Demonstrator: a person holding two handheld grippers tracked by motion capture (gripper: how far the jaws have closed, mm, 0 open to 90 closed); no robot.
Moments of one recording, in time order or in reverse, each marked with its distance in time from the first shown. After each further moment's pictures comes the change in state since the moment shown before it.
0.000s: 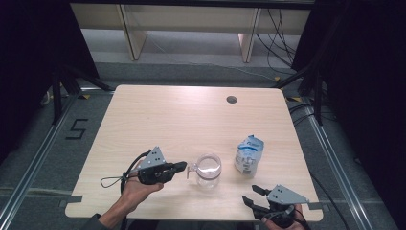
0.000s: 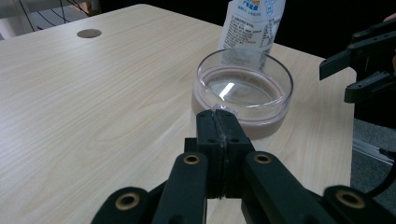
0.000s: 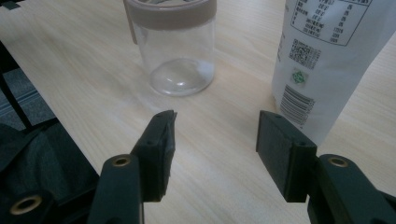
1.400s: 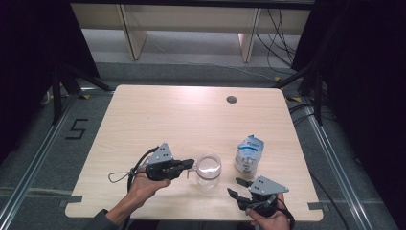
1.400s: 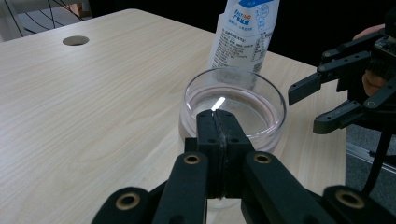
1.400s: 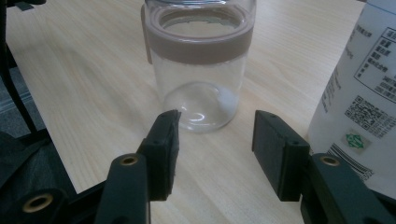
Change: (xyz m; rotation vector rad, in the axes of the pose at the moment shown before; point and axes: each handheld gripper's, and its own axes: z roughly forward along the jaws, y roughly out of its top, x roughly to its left) left arm -0.004 0.014 0.018 -0.006 -0.035 -0.004; right arm 0.011 0.022 0.038 -0.010 0.047 -0.071
